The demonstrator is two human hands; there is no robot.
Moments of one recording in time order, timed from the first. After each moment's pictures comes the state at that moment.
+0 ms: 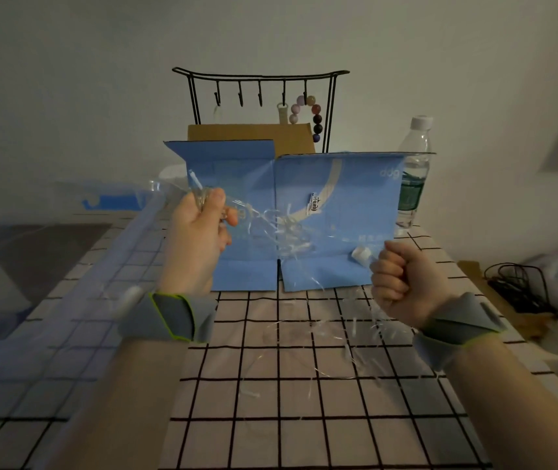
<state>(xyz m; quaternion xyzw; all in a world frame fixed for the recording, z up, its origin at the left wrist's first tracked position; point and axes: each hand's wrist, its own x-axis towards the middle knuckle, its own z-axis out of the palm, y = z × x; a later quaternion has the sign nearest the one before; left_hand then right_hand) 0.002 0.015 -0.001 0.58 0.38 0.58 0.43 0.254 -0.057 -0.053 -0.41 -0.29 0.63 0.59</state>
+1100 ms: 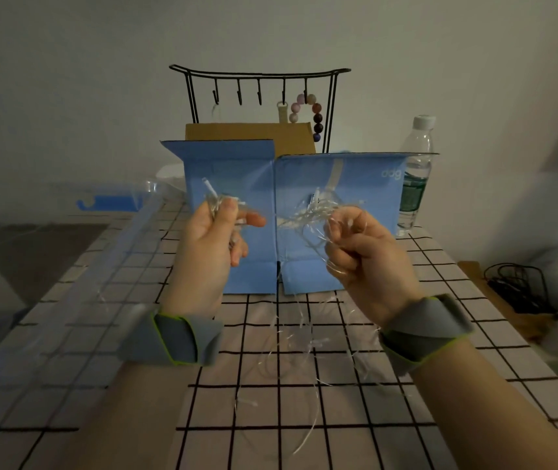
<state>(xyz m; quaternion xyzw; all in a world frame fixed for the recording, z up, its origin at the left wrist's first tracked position) 0.007 0.003 -0.009 0.60 0.30 0.57 0.48 0.175 -0.055 -0.015 -0.33 -0.41 0.52 0.68</state>
